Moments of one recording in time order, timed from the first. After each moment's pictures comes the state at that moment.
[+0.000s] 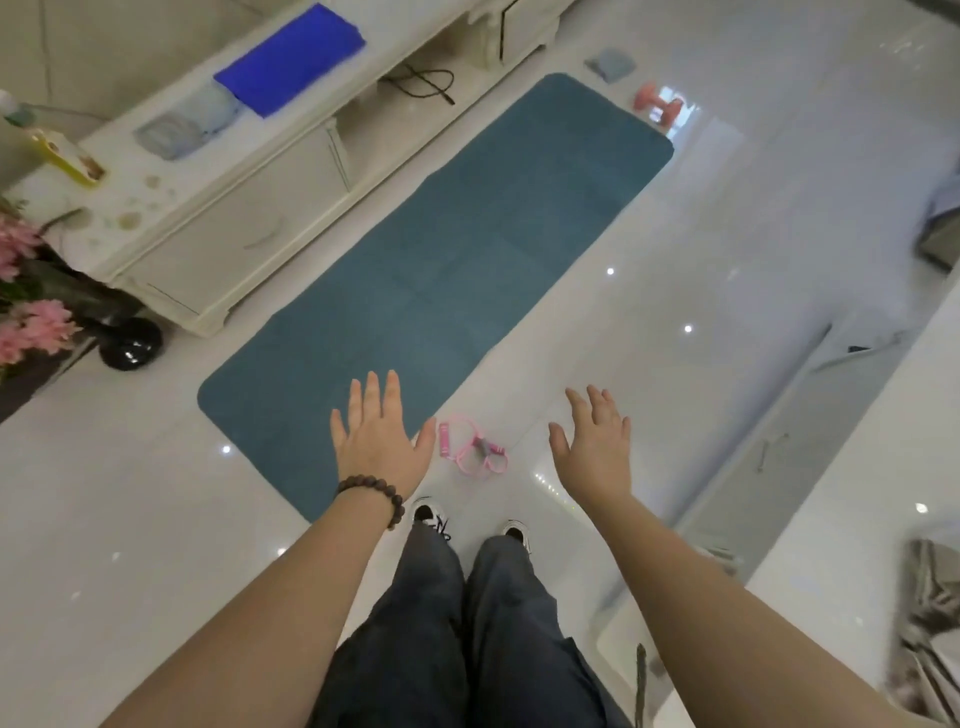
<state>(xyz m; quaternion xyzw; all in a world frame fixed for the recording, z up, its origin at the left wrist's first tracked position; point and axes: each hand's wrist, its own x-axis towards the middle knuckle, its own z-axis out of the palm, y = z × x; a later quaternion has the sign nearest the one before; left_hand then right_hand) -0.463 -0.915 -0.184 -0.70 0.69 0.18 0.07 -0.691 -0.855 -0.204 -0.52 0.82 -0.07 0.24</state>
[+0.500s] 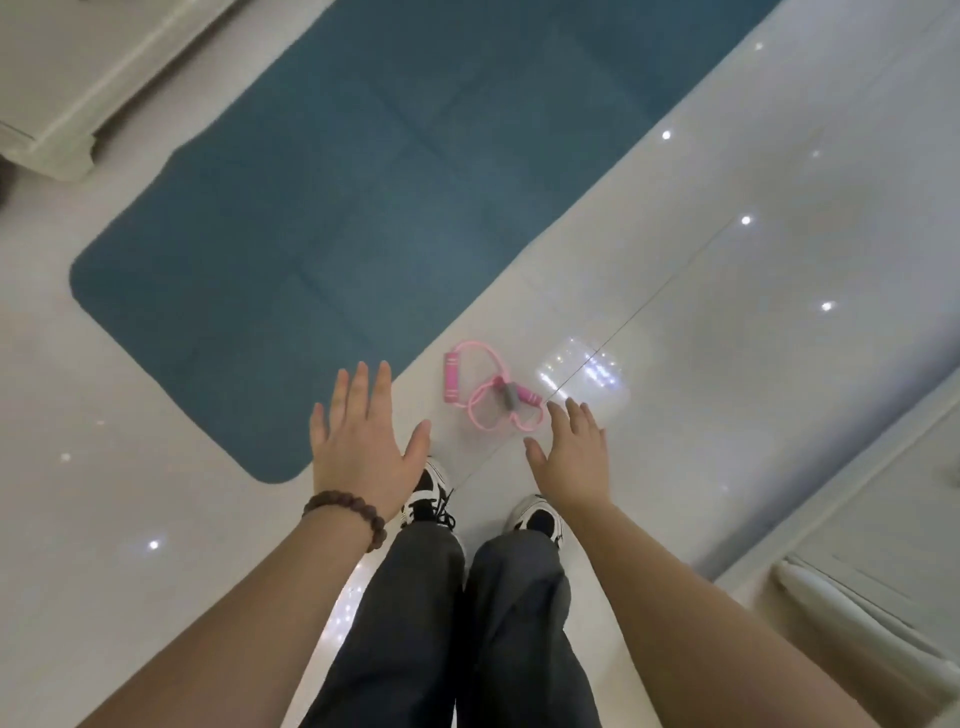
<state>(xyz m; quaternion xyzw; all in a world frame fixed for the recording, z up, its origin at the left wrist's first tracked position) -0.426 -0.964 -0.514 -0.70 0.66 0.24 0.14 -0.638 -0.905 -0.593 -0.51 0.77 0.08 0.38</state>
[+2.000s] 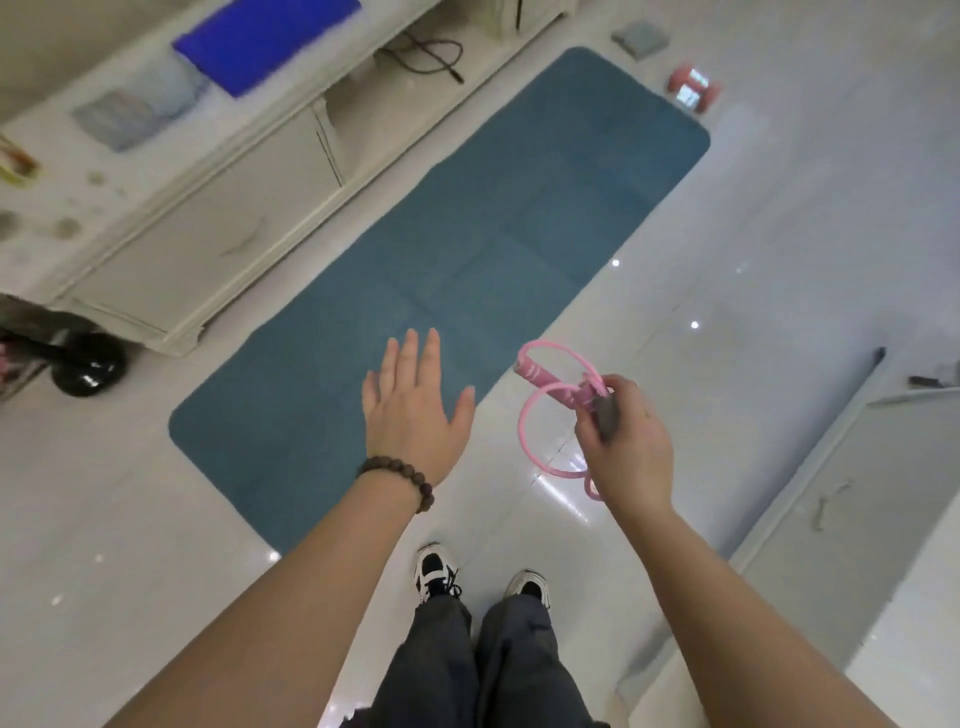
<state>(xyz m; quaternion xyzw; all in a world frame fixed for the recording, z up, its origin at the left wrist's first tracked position) -0.492 -1.068 -0.237 -0.65 0.73 0.20 -0.04 -0.690 -0.994 -0.251 -0.48 0.81 -0.26 0.21</state>
